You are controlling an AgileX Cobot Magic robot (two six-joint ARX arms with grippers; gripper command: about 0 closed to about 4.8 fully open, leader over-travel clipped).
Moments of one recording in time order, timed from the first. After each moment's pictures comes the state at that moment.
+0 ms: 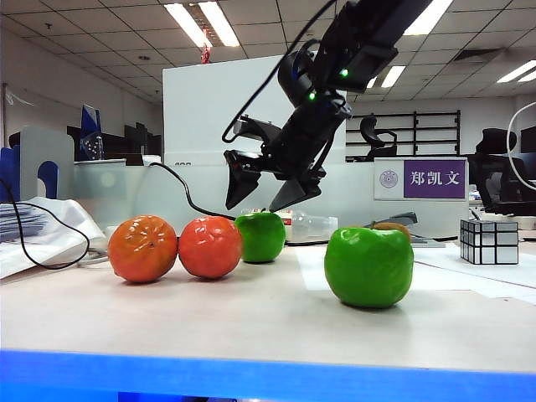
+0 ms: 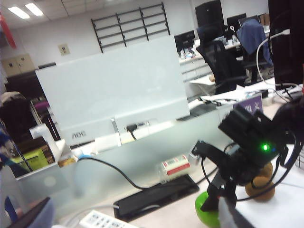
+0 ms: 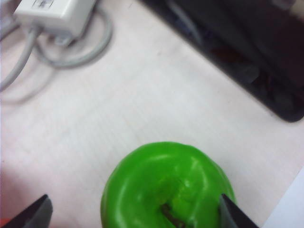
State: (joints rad) left arm -0.25 0.40 0.71 -0.13 0.20 0.28; right arm 0.48 2.23 1.86 -0.35 -0.24 -0.09
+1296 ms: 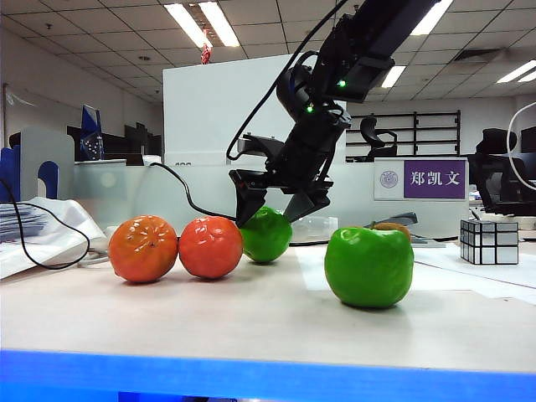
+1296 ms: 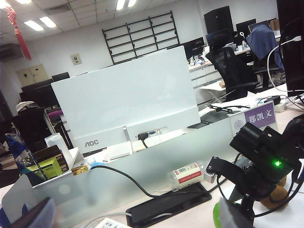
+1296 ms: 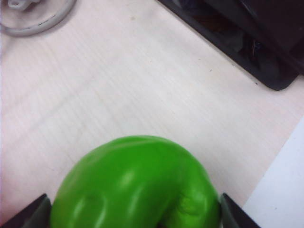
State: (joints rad) left arm -0.25 0.40 0.74 -0.13 0.17 0.30; right arm 0.48 2.26 1.87 -0.42 -0.16 -0.11
